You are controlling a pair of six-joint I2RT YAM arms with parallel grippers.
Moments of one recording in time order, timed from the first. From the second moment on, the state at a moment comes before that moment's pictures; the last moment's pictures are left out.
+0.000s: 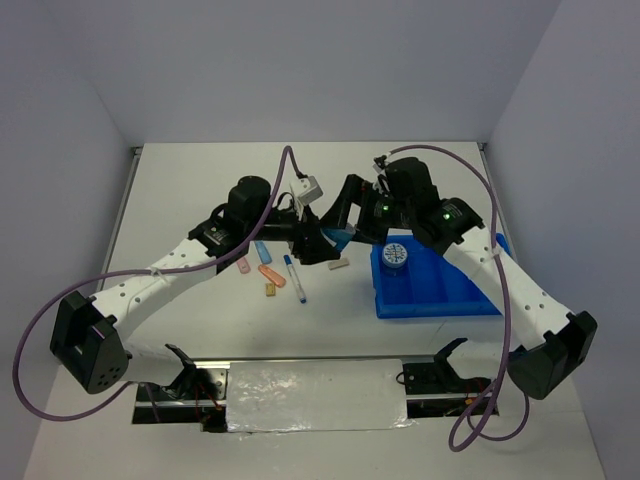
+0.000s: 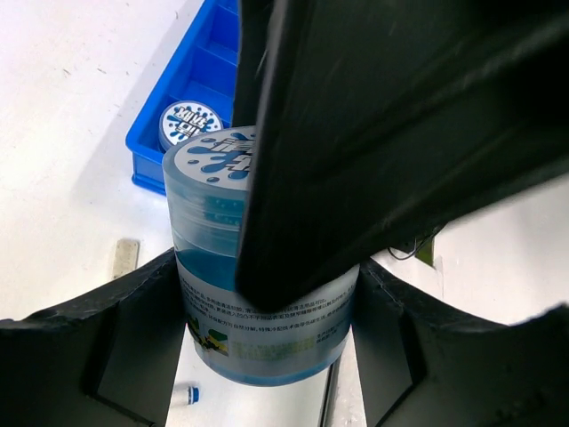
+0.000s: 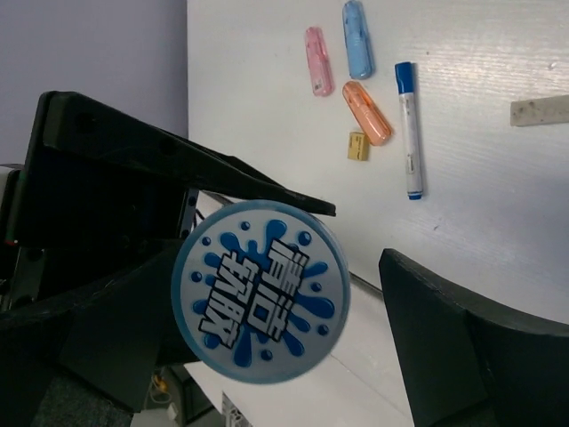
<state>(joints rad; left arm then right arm) -0.65 1.34 1.09 -0.07 0.70 -0.16 0.56 1.22 1.29 -0.67 -0.33 0.85</state>
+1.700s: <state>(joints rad) -0.45 1.22 1.19 -0.79 -0.10 -0.38 0.51 0.88 0.62 -0.52 0.37 0.67</state>
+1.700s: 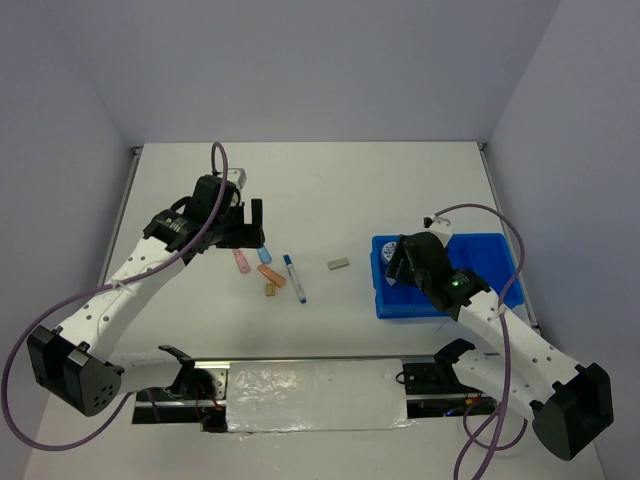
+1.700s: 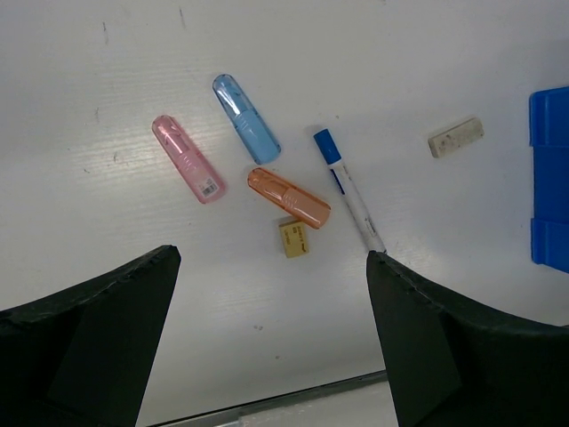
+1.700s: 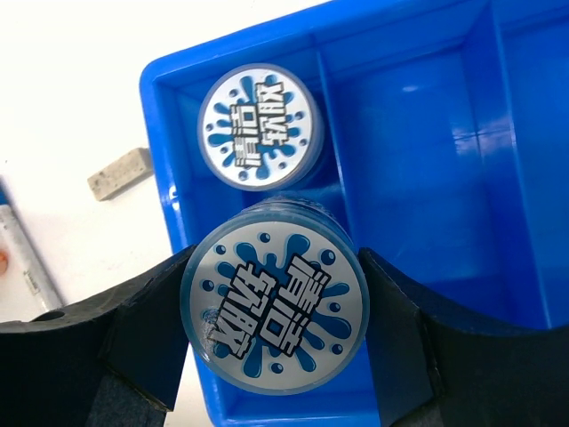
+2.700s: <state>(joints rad) -0.45 1.23 1.17 -0.82 -0.10 -0.40 0.58 0.89 0.66 -0.56 0.39 0.68</state>
